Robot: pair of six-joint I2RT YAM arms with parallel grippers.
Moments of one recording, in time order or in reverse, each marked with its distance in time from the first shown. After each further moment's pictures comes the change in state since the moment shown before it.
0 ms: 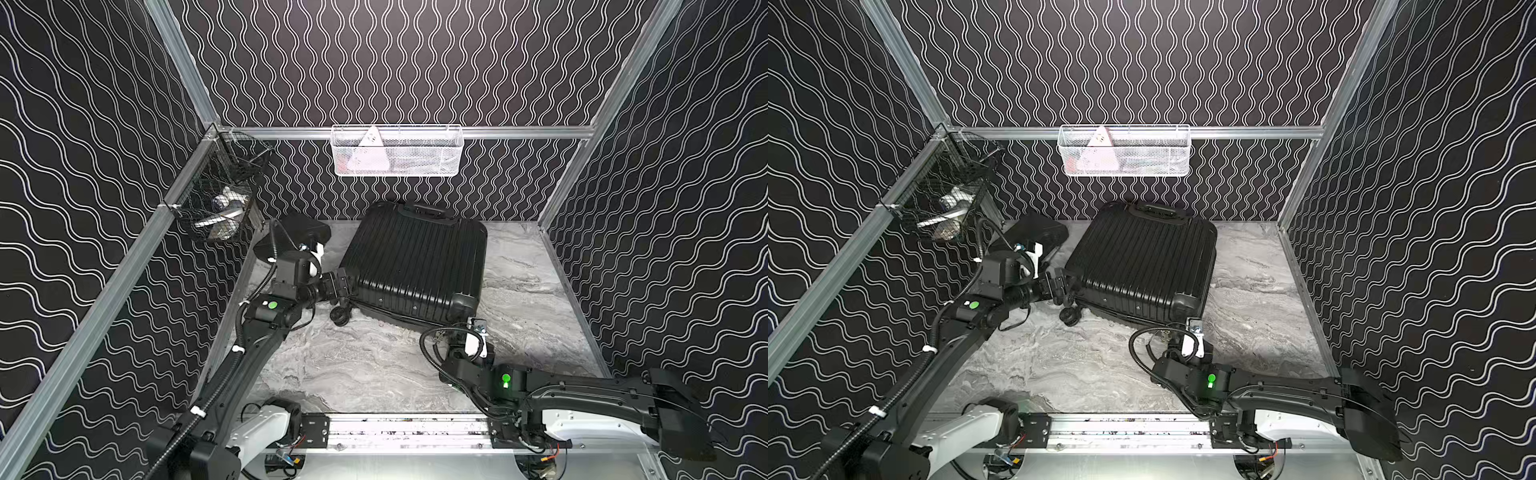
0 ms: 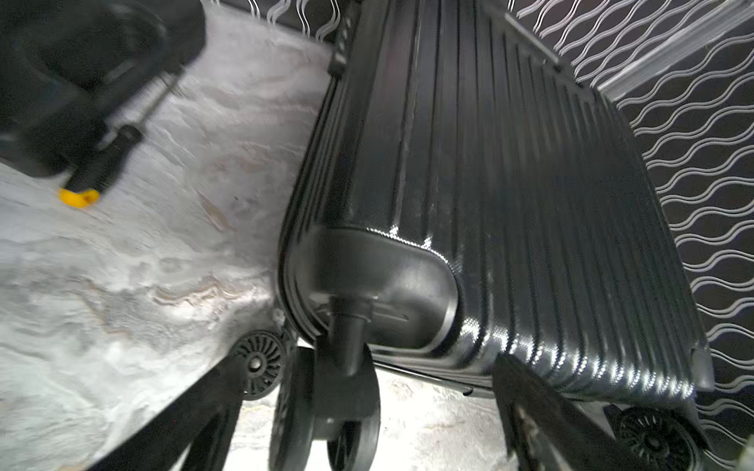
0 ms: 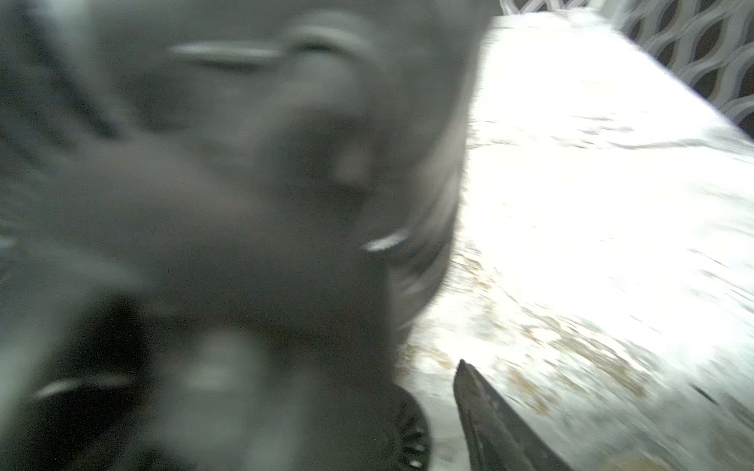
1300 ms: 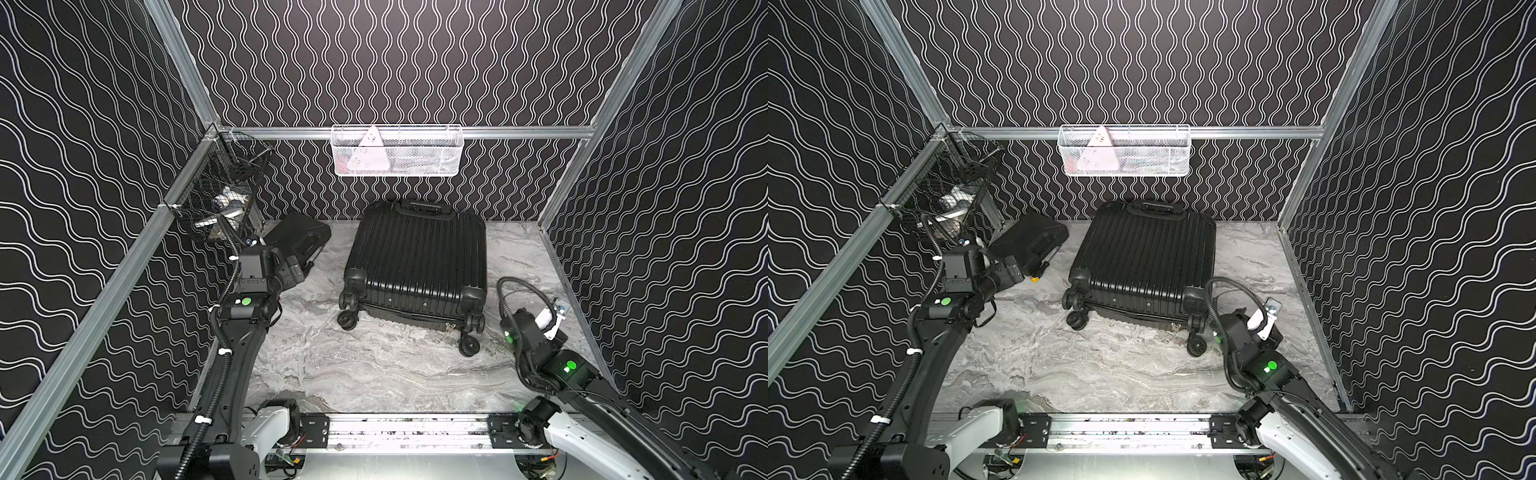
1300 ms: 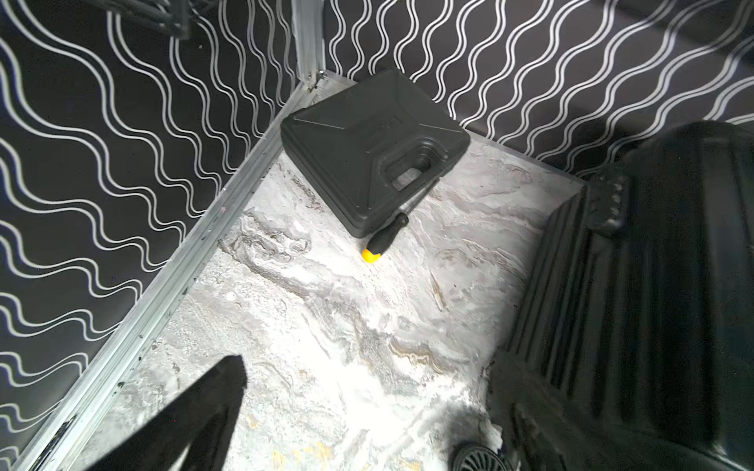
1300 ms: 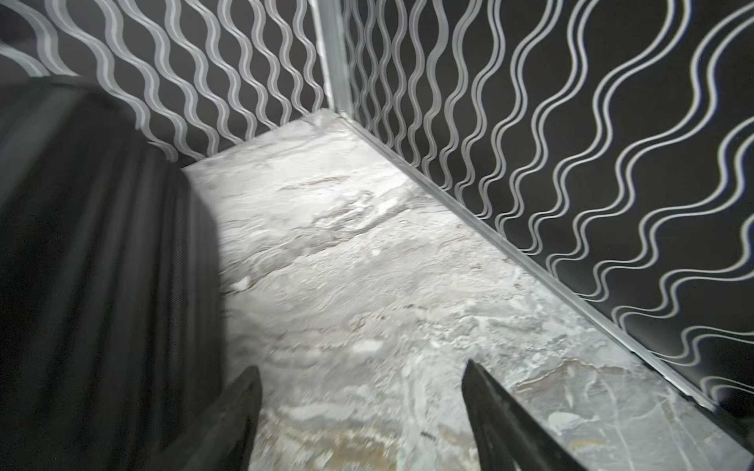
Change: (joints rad) left arm 0.299 0.006 0.035 -0.037 -0.356 0.103; right arm -0.751 -0.370 0.067 -0.112 -0.055 -0.371
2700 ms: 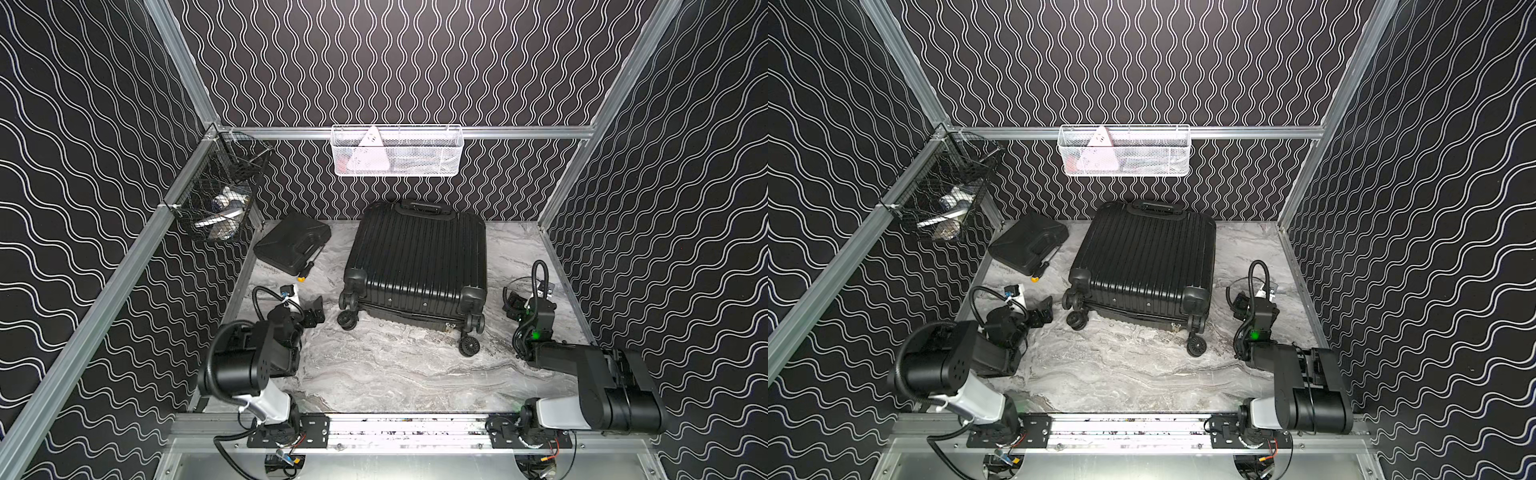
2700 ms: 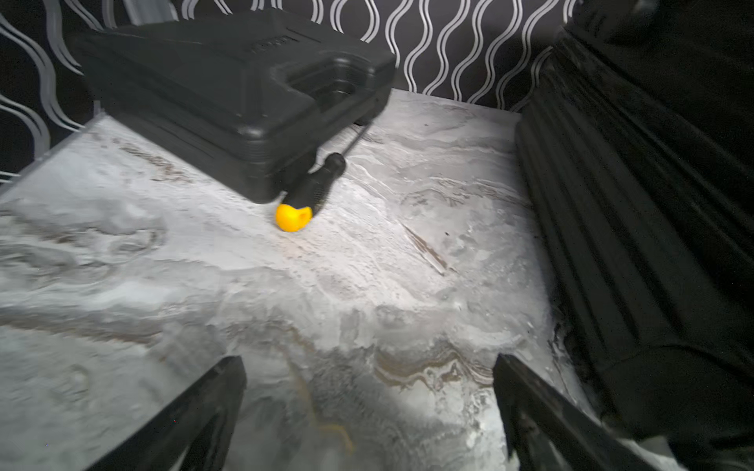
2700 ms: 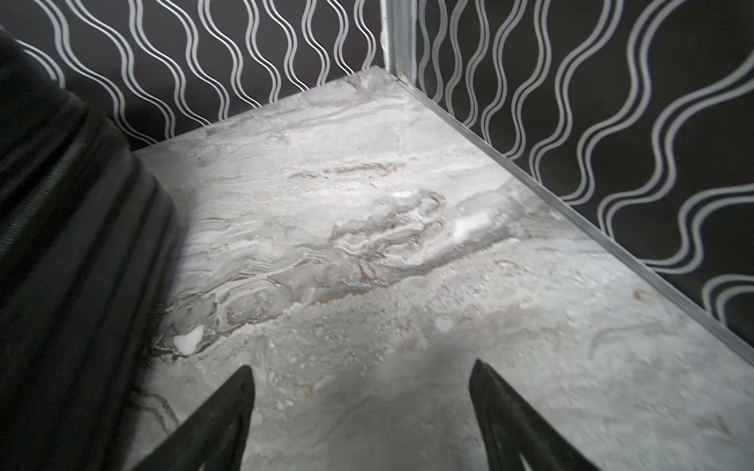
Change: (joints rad) left arm 0.037 0.573 -0.838 1.717 0.357 0.196; right arm -0.582 0.736 -0.294 1.422 -0.716 -0.520
